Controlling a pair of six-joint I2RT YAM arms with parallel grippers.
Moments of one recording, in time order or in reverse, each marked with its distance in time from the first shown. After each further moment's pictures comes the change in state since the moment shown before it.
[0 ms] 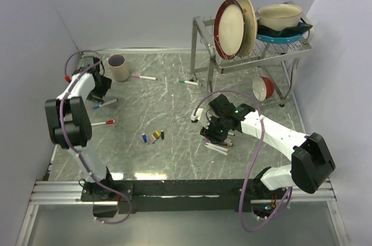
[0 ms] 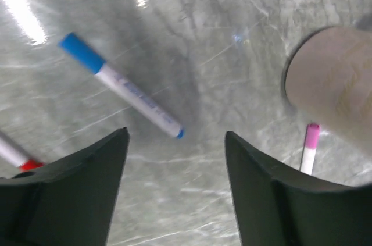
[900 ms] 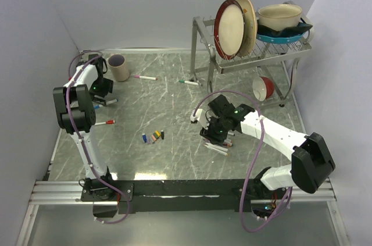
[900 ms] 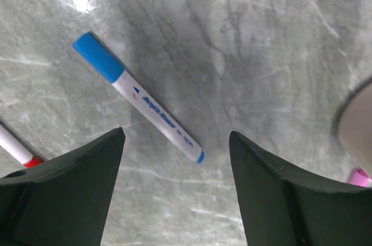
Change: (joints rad) left arm 0.000 0.243 0.257 -0.253 -0.010 -0.081; right arm 0.009 0.000 0.000 0.000 0.002 -0.004
